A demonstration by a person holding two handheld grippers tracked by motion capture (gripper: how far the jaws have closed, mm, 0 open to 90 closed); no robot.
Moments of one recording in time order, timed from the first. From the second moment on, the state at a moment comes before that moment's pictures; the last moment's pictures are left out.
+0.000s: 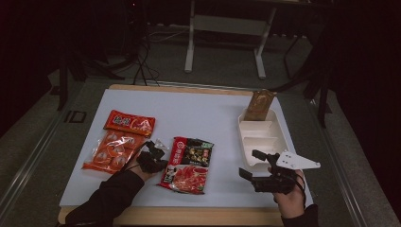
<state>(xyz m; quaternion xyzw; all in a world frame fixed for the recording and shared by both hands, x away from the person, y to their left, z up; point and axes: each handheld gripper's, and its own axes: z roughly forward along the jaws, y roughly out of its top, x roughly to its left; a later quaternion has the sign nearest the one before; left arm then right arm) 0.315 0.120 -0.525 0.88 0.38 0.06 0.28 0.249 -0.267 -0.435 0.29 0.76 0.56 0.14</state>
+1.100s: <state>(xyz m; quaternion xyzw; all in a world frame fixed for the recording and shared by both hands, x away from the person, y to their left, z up) 0.312 0.097 -0.503 0.86 0.38 0.05 0.33 0.248 -0.264 -0.436 0.29 0.77 0.55 0.14</state>
